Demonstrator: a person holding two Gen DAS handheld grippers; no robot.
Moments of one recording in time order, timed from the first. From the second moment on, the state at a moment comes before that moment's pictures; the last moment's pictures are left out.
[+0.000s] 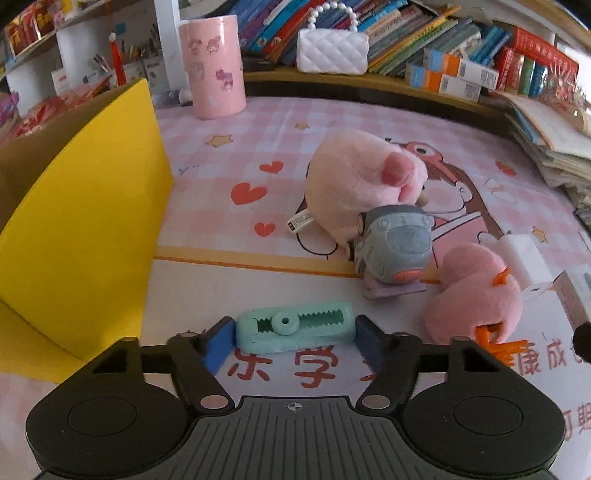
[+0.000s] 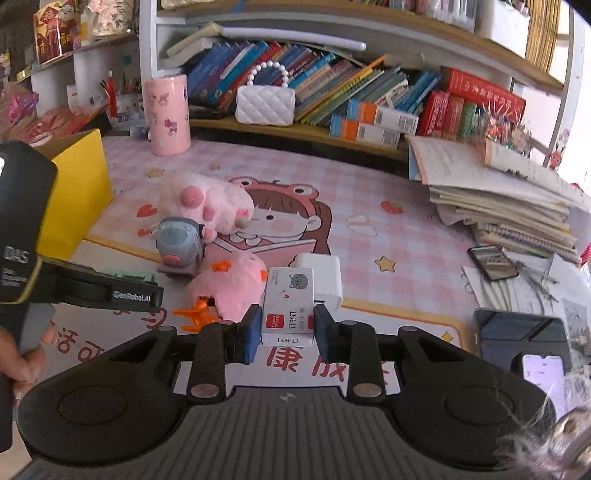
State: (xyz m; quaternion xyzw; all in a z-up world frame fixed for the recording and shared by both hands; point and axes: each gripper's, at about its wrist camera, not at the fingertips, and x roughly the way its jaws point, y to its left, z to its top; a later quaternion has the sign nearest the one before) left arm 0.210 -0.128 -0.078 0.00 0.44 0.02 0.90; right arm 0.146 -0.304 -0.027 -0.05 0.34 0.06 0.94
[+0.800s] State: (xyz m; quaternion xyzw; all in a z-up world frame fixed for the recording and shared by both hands) left arm 0.090 -0.026 -0.012 -0.08 0.37 -0.01 0.93; right arm 0.099 -0.209 -0.019 -0.07 0.35 0.14 0.92
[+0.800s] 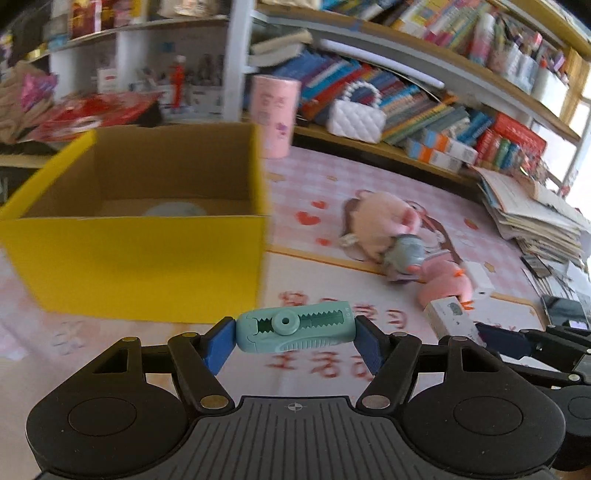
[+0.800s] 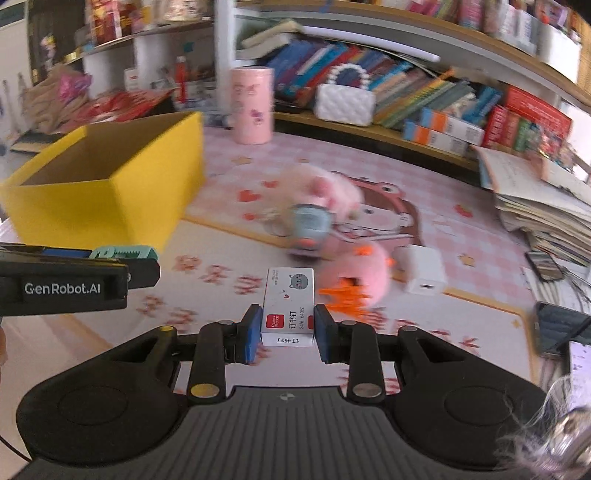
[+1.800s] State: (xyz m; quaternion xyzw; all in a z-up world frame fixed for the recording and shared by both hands) left arm -0.031 0.143 0.007 -0.09 0.33 0.04 0.94; right arm -0.014 -0.015 -0.010 -0.10 0.34 0.22 0.91
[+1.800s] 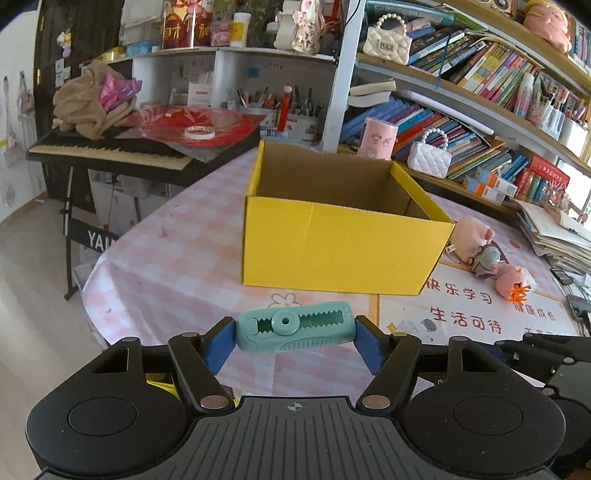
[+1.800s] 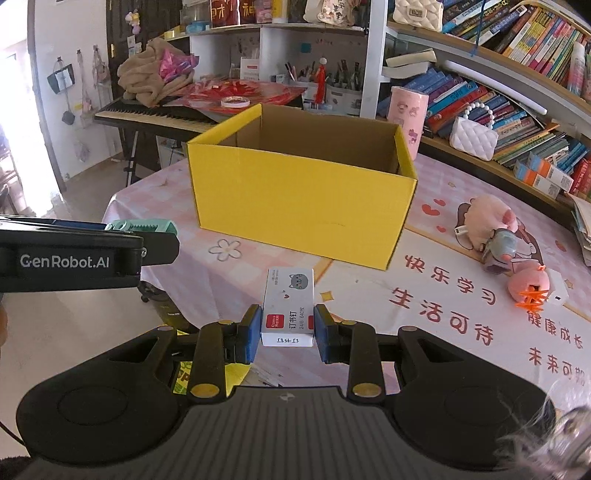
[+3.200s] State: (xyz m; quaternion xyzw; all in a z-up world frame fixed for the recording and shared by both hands) left arm 0.182 0.125 0.004 -0.02 0.33 0.02 0.94; right arm 0.263 0.016 0.035 -0.08 0.33 0.25 0.91
